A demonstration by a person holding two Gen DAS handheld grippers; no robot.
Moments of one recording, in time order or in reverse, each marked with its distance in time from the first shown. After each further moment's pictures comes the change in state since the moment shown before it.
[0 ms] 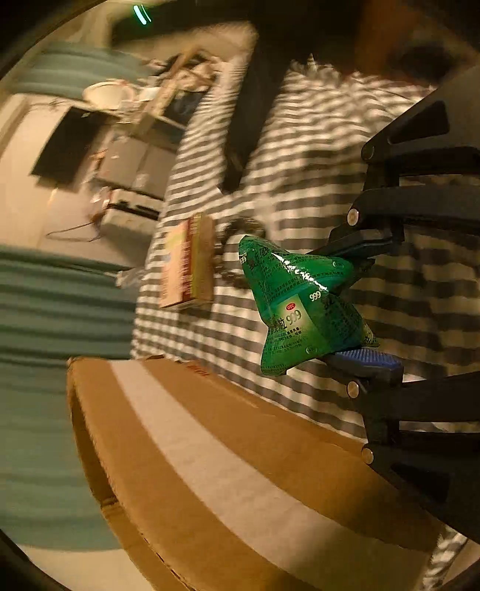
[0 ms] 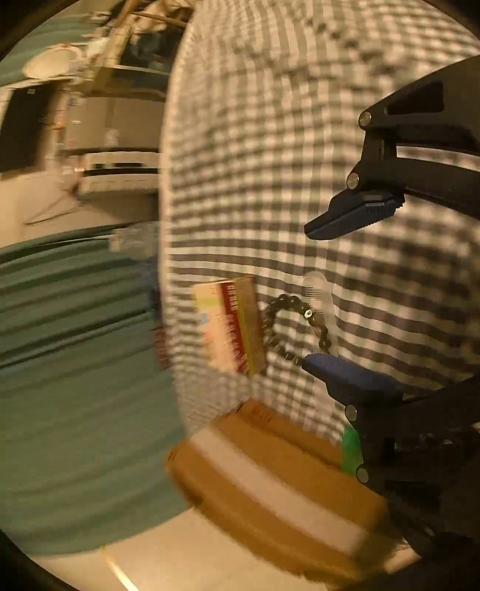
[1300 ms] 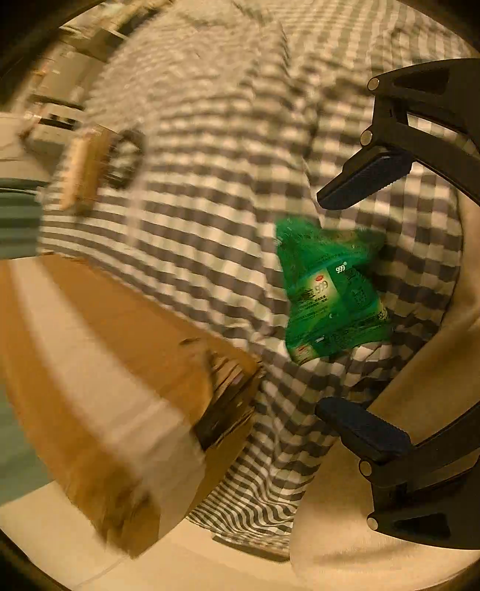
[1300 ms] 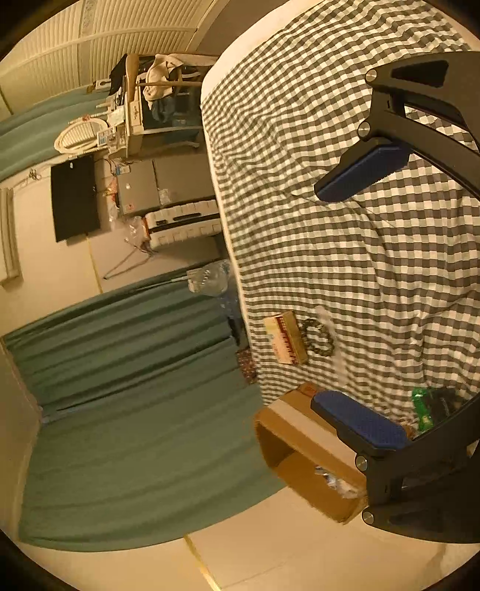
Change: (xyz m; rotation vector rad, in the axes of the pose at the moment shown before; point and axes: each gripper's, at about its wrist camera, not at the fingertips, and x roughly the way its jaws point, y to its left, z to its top) left arm -0.021 0.008 -0.056 -0.040 0.404 0.391; right arm -0.216 -0.019 -0.065 0.154 -0.352 -0.081
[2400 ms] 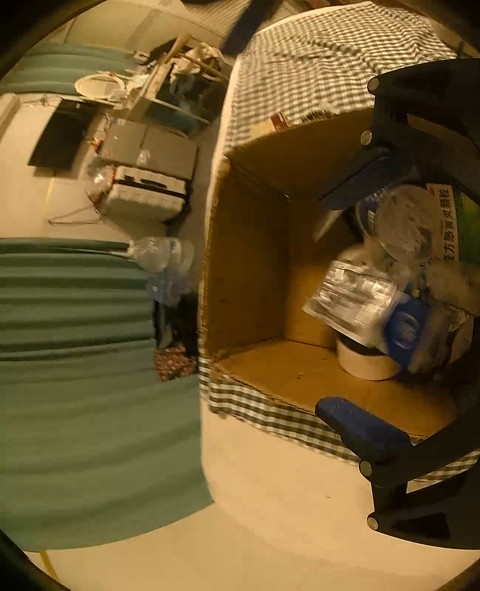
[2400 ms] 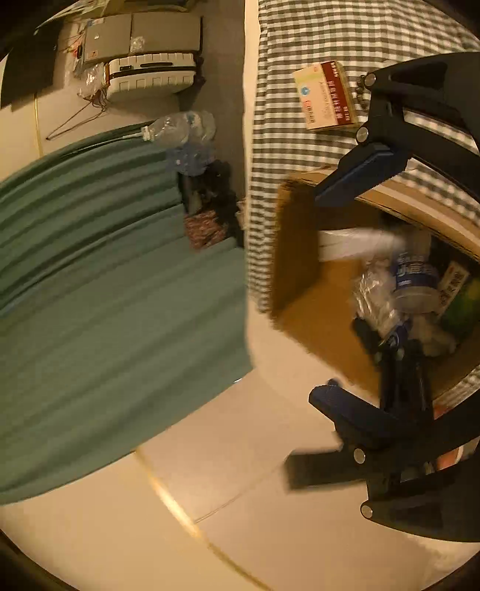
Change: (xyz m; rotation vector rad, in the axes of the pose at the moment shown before) left arm -0.040 0.201 0.228 0.179 -0.359 -0.287; right arm 0.160 0.240 0.083 -0.074 0.222 0.475
